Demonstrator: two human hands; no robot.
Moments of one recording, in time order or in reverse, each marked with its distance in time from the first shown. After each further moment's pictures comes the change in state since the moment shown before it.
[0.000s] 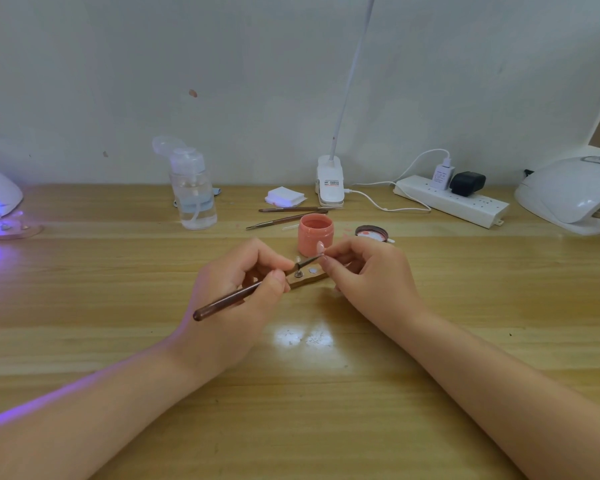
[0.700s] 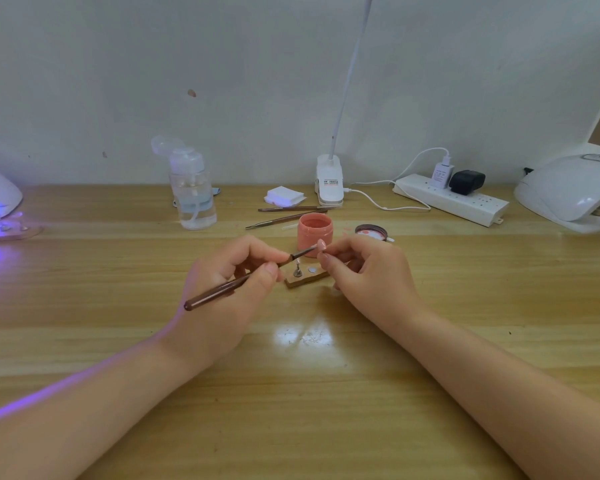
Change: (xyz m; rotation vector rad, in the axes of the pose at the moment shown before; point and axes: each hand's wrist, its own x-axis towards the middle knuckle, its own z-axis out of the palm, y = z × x) left_hand 0.004 -0.004 -0.007 -0.065 -0.014 -0.048; right_hand 0.000 -0.001 0.001 0.020 -0.004 -0.008
